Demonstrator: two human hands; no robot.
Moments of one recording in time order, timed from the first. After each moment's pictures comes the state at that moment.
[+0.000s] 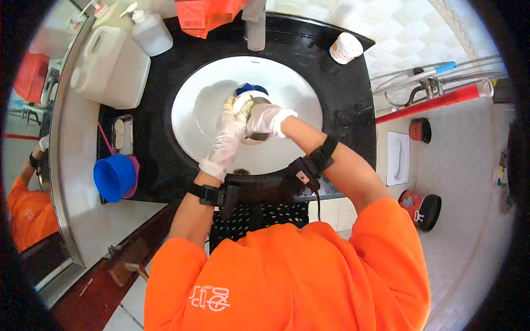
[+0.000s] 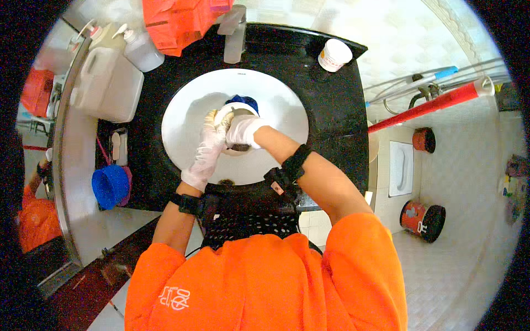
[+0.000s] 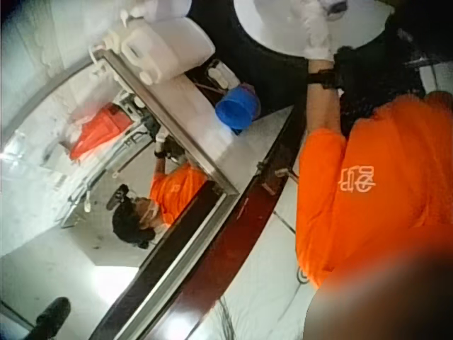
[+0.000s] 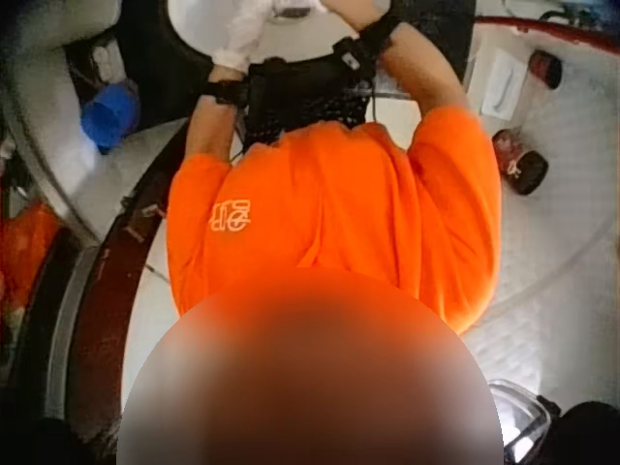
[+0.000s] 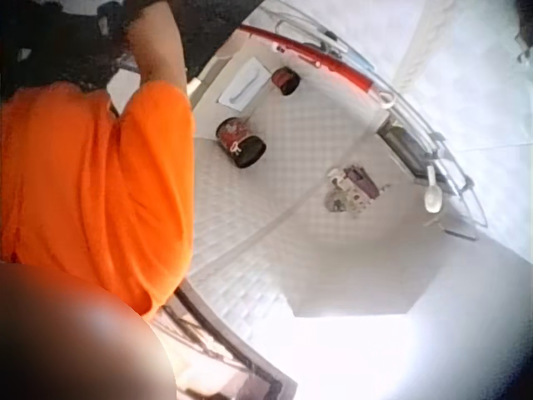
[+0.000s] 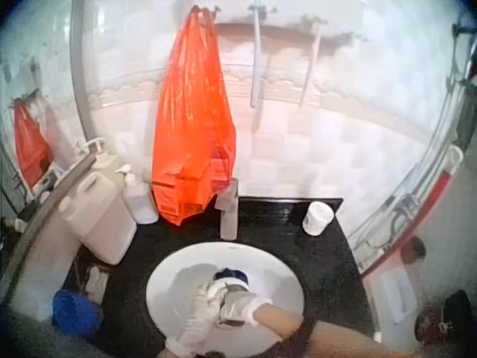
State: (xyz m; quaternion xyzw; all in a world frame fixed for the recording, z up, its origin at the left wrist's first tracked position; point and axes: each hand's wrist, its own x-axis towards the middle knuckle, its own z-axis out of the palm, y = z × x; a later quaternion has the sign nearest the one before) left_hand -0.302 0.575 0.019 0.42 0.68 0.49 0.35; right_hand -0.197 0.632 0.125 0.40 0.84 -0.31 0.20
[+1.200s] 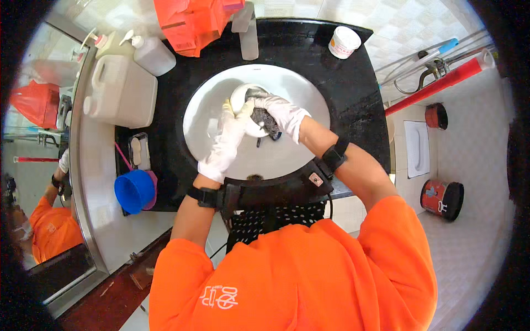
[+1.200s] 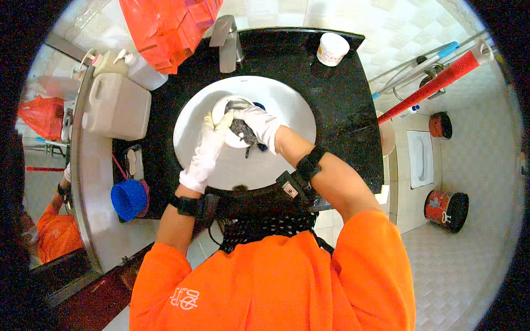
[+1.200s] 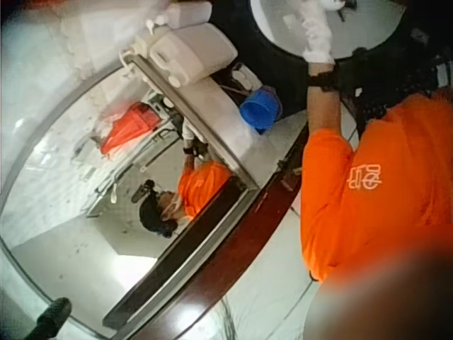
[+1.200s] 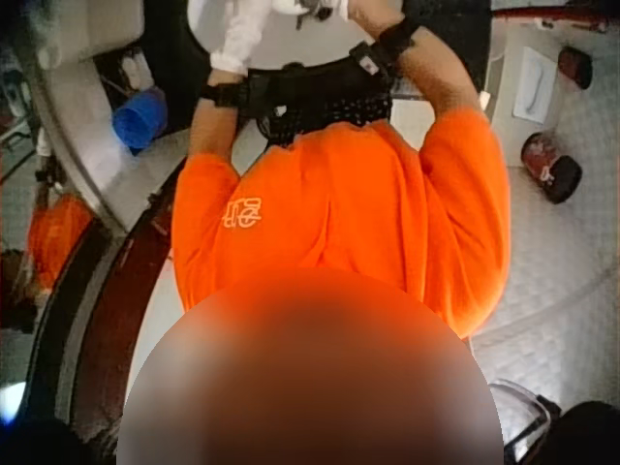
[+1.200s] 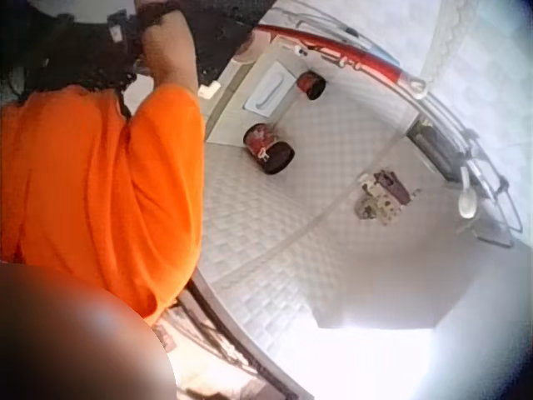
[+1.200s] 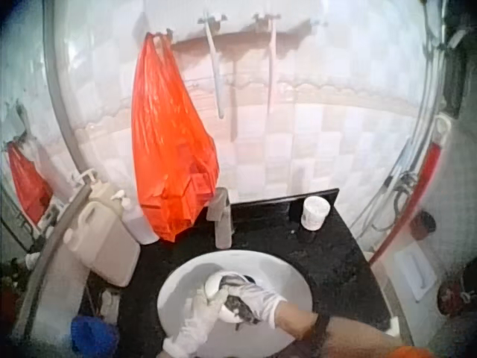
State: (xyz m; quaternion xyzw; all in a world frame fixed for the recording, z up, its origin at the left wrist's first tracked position) left_hand -0.309 0.589 0.073 0.41 0.66 0.44 0.45; right_hand -0.169 0.647 0.070 0.41 0.34 -0.81 -0.24
